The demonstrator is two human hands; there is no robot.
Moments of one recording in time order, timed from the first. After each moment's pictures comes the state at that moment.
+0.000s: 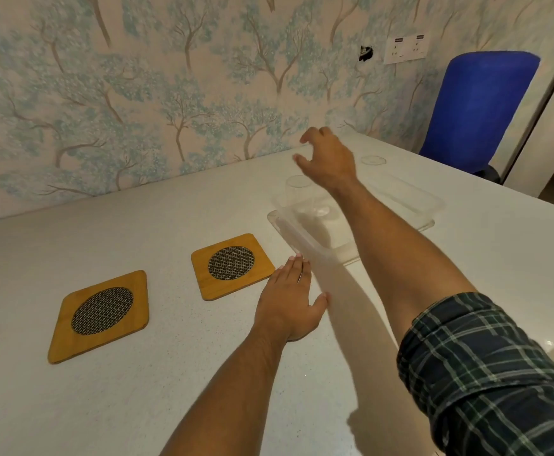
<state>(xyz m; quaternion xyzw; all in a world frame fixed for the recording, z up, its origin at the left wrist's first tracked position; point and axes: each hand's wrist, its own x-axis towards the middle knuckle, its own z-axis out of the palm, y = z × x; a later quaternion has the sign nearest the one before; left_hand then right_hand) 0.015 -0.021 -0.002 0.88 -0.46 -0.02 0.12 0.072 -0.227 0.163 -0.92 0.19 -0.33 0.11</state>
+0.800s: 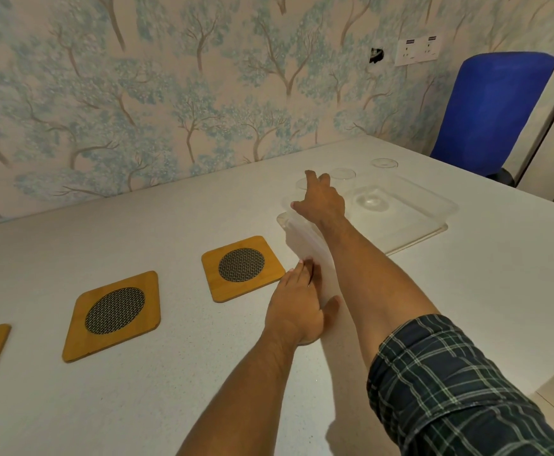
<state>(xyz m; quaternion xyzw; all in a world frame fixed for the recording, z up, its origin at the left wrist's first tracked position) 0.014 -0.023 -0.004 0.88 -0.45 -0.04 0.15 0.093 -0.199 0.091 -0.93 0.29 -0.17 0.16</state>
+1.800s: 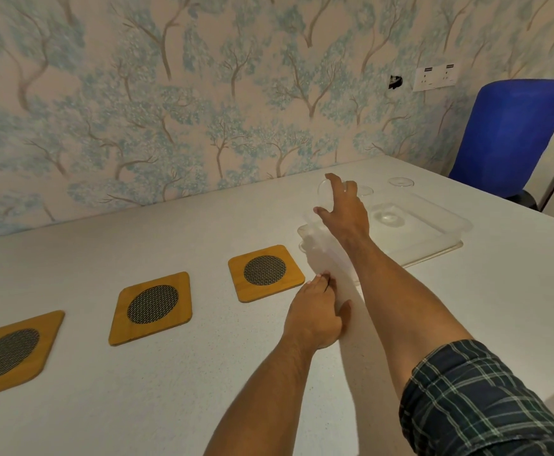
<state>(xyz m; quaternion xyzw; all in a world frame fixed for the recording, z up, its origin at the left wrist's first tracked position) -0.005 -0.011 0.008 0.89 -0.41 -0.03 0.22 0.051 -0.173 0.107 -0.90 0.23 -0.32 0.19</state>
